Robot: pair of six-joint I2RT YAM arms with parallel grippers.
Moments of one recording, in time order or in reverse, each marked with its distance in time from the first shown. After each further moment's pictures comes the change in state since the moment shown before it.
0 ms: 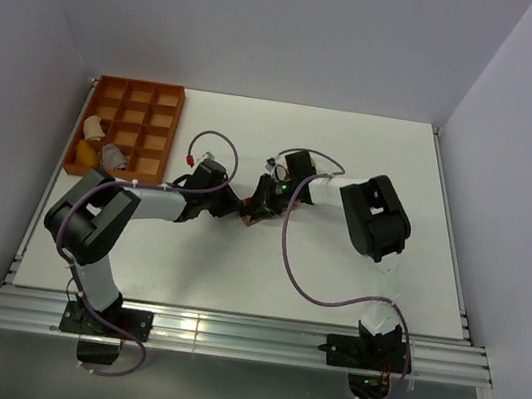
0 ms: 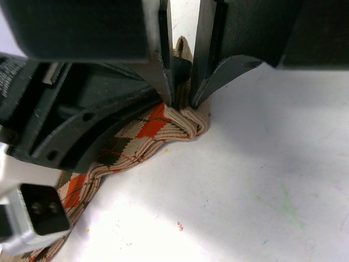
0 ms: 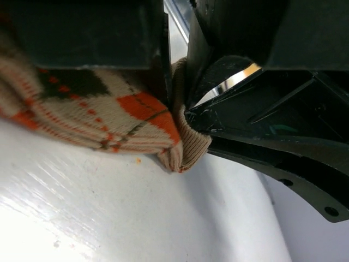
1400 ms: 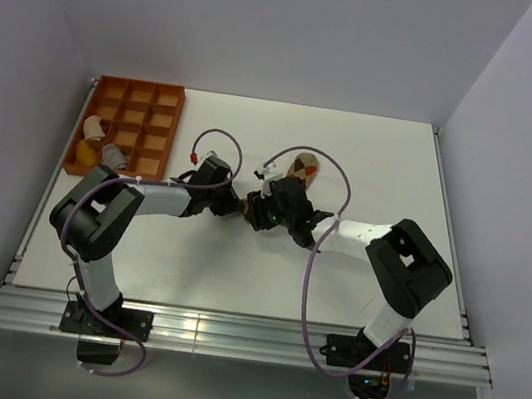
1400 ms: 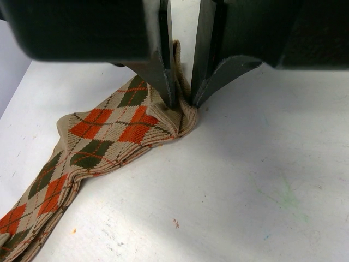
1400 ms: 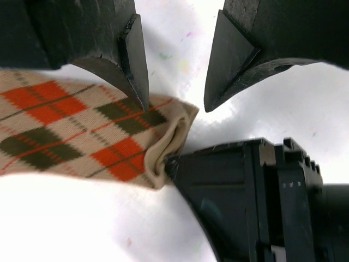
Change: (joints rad) left arm -0.006 0.037 0.074 -0.091 -0.008 0.030; right arm 0.259 -0.488 -0.444 0.302 0.784 -0.515
